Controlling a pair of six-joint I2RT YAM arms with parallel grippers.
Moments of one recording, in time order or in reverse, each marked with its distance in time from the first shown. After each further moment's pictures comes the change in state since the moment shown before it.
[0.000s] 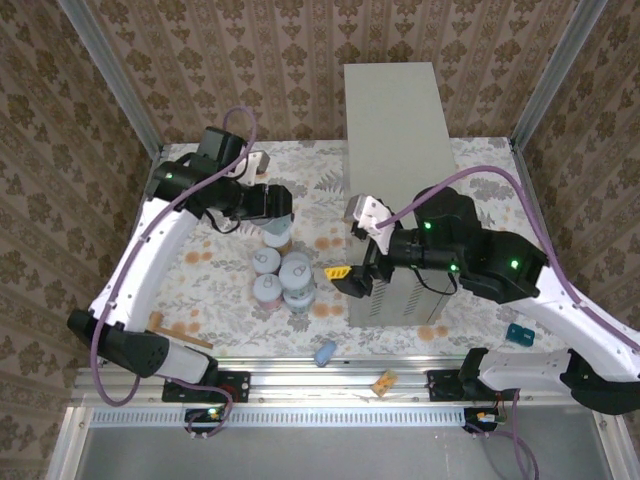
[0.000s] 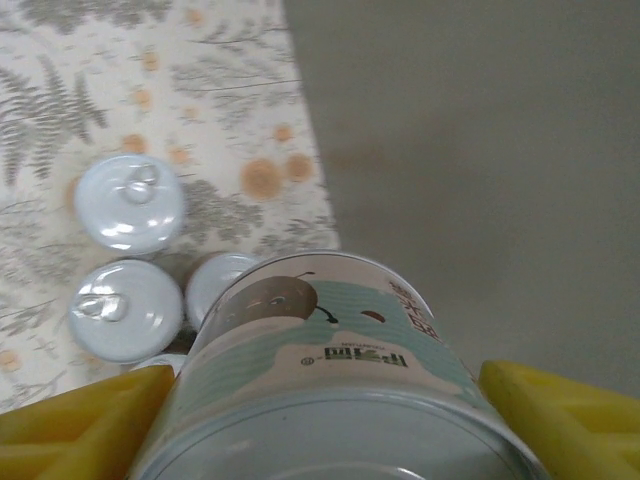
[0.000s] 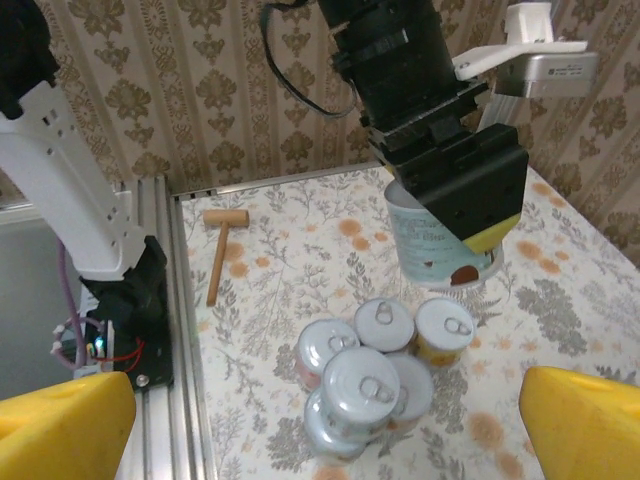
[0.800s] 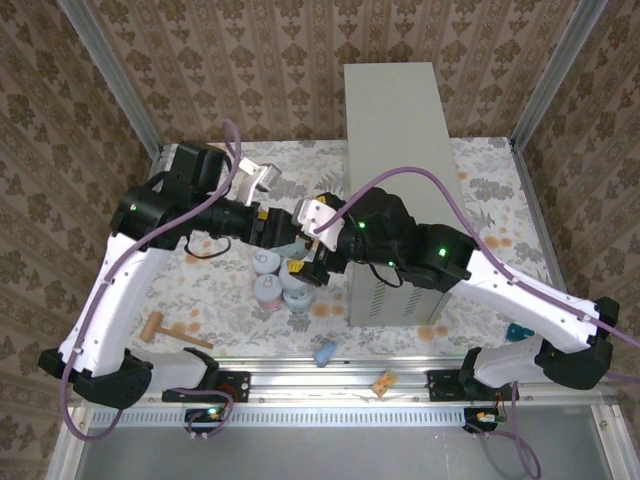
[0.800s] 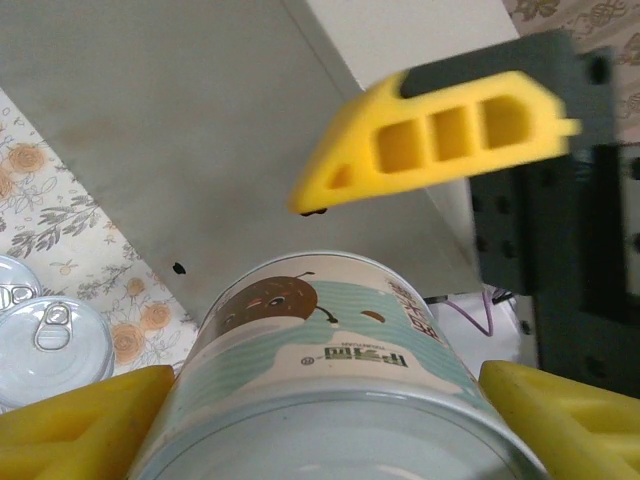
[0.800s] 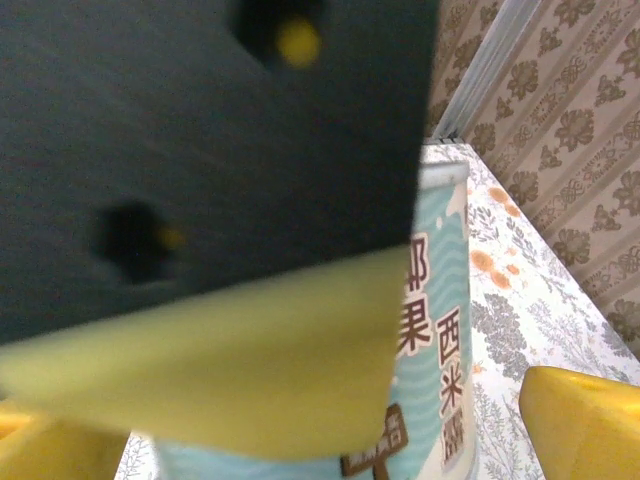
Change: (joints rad) left arm -0.094 -0.167 0.007 -0.020 0.364 0.077; right arm 0.075 0.204 0.013 0.139 0.183 -0.113
